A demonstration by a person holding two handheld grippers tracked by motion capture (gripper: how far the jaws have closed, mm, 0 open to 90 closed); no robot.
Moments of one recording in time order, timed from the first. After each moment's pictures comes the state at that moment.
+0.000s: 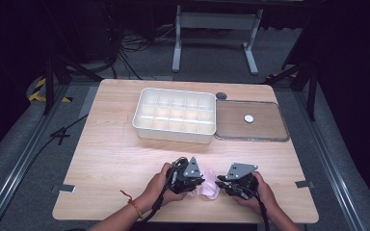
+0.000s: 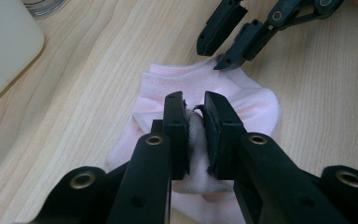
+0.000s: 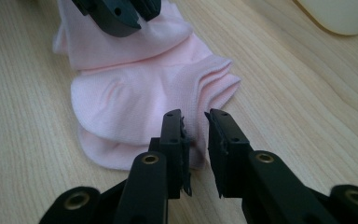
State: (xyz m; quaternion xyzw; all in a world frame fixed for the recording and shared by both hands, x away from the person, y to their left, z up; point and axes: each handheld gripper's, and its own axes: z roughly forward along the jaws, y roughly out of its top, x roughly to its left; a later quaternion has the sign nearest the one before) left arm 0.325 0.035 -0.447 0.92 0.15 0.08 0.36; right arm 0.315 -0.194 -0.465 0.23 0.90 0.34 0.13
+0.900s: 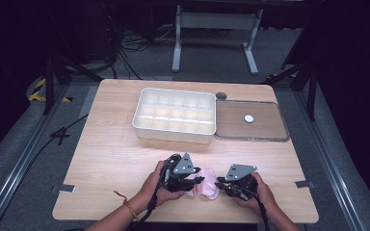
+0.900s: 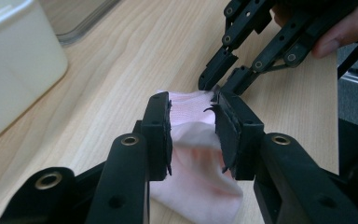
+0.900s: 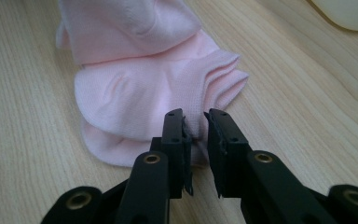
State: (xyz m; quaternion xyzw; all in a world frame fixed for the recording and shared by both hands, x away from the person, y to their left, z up) left arm 0.321 0.055 -0.426 0.89 0.17 0.07 0.42; right arm 0.314 -0.193 -0.468 0.22 0.90 0.34 0.12
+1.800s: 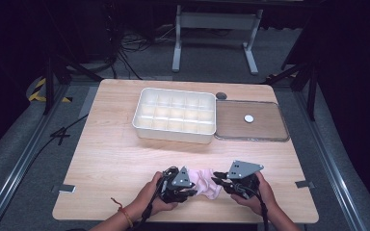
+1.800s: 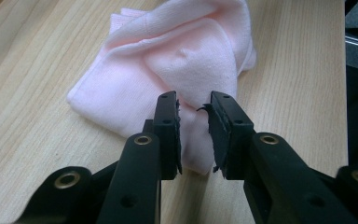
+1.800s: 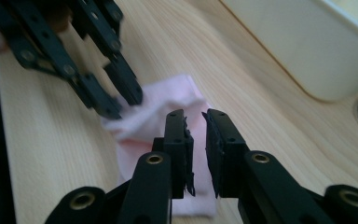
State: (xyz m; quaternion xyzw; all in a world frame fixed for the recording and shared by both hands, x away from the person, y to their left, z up) left arm 0.309 0.062 -0.469 0.92 0.15 0.04 0.37; right arm 0.305 -0.183 -0.432 0.21 0.88 0.40 0.14
